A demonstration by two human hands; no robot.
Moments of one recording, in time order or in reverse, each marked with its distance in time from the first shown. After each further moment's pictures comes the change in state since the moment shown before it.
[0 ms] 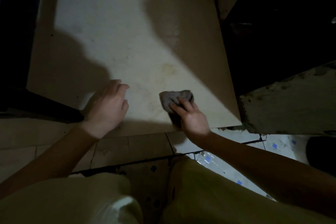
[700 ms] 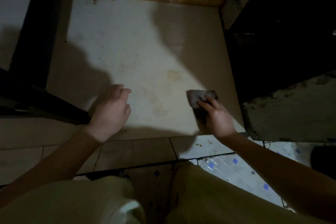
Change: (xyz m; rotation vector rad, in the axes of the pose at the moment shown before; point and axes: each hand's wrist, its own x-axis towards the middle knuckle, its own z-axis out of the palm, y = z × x) left_hand -0.008 -0.006 -0.007 0.013 0.043 -0.011; right_hand -0.002 0.056 -0.019 -0.019 0.036 0.181
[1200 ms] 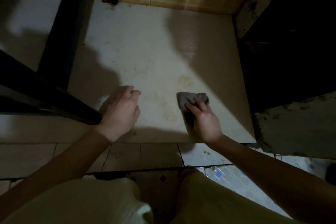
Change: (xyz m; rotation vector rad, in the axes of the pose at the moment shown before) left_hand 0.001 0.001 -0.008 -0.048 -0.027 -0.074; right_hand 0.021 -0.059 0.011 0.039 -0.042 -0.130
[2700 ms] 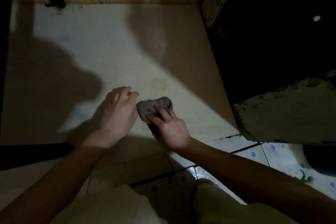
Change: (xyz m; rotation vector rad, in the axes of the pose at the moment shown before) left_hand 0.057 0.042 0.015 0.046 -0.065 0.164; right_hand 0.014 -0.031 0.010 -0.123 -0.017 -0.100
